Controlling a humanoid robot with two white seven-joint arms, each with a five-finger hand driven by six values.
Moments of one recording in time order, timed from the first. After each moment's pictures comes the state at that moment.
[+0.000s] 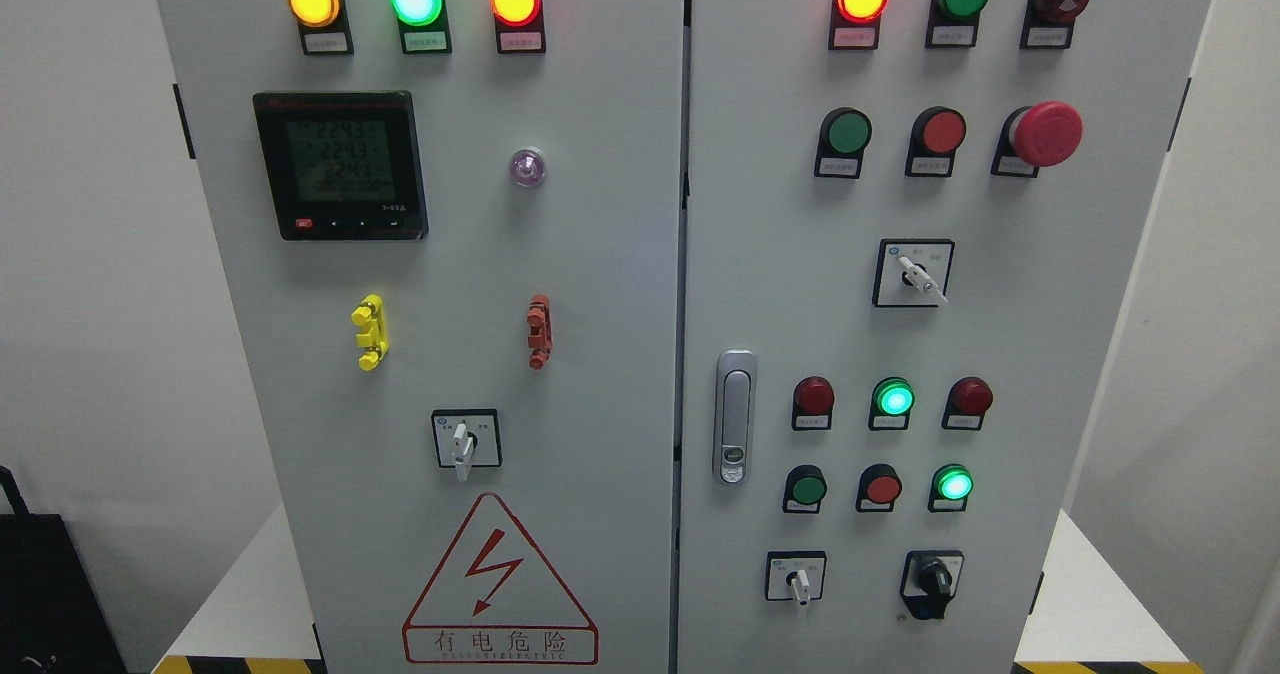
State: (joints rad) left arm 0.10 -0.04 -0.02 -0.11 -0.13 -0.07 0.01; right arm 0.15 0.12 -0.13 -0.13 0.21 0.11 -0.12
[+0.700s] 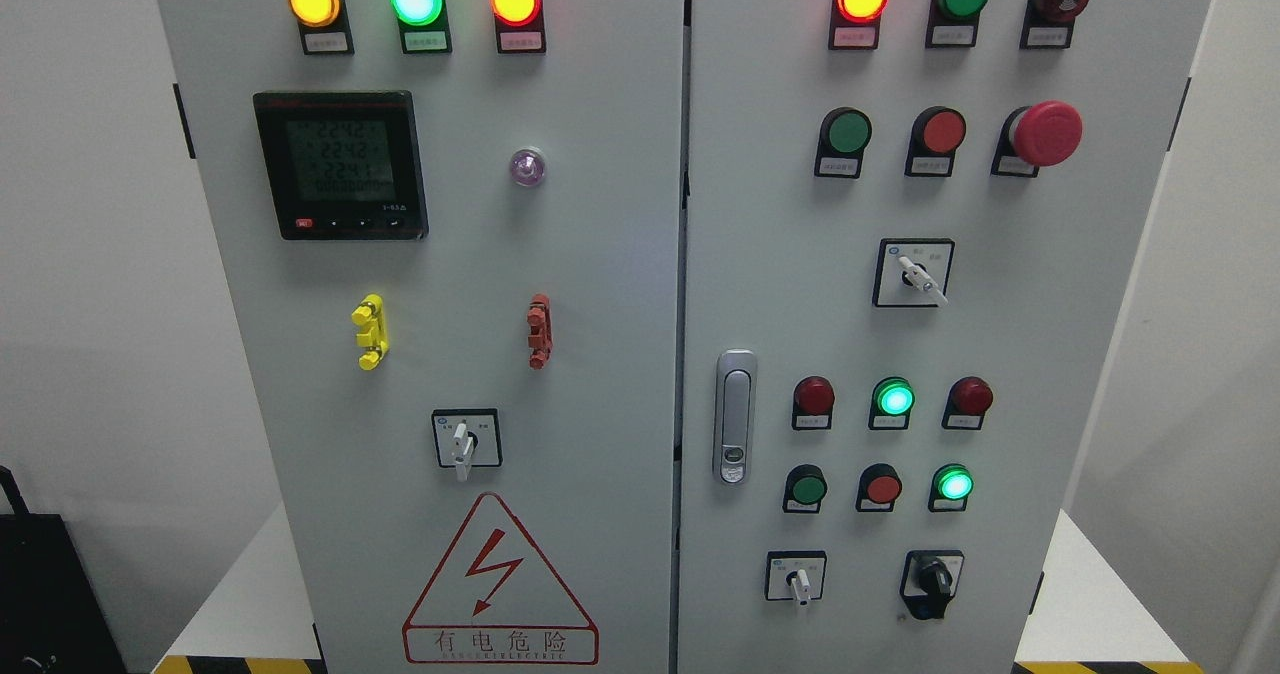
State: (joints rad) left arm 0.18 -0.03 0.00 -0.26 -0.14 -0.03 0.01; right arm 0.15 0.12 -0.13 -0.13 0.21 0.11 -0.12
